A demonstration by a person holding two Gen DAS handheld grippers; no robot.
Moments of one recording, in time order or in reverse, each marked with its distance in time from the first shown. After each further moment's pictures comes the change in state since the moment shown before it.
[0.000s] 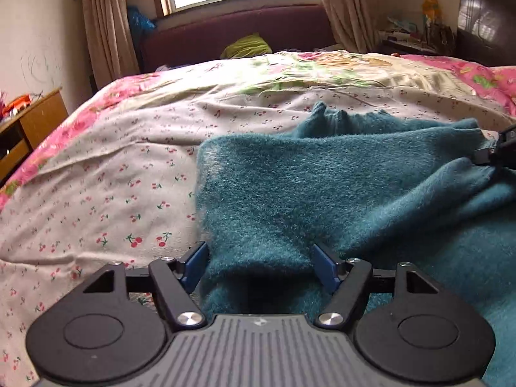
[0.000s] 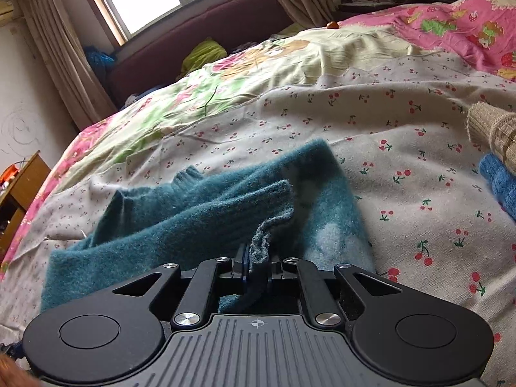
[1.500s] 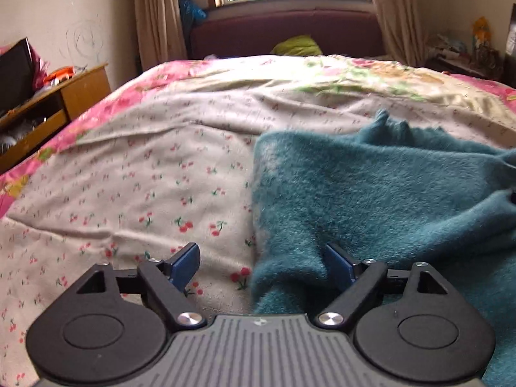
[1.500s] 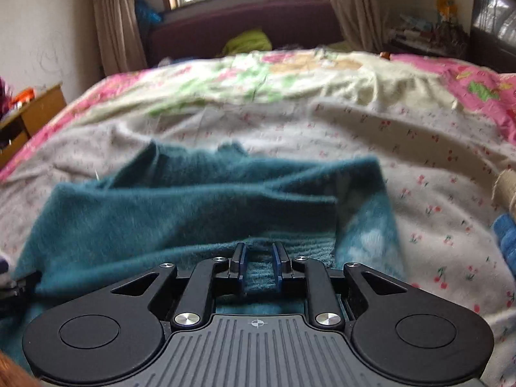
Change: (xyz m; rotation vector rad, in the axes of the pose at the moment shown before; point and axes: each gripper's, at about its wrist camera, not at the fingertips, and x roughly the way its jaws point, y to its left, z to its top) left arm 0.015 0.031 -0.007 -0.158 0.016 0.128; right arm 0.003 0.053 -0.024 -0.342 0.002 -0.060
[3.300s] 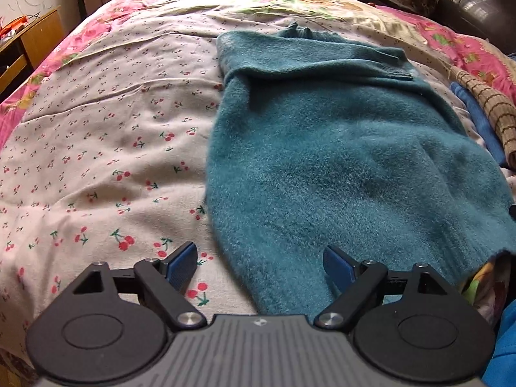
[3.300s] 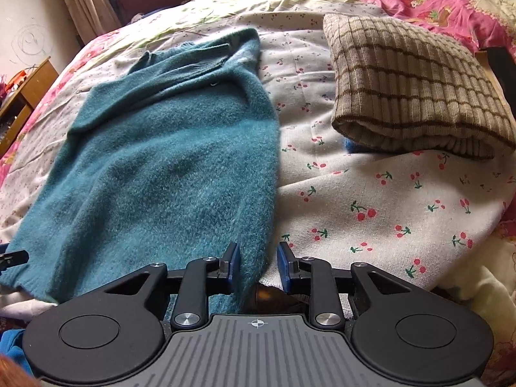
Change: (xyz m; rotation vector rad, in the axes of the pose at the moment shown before) left arm -0.199 0.046 -0.099 0.094 0.310 -0.260; right arm -0.242 -0.081 -0.160 0.175 0.263 0.013
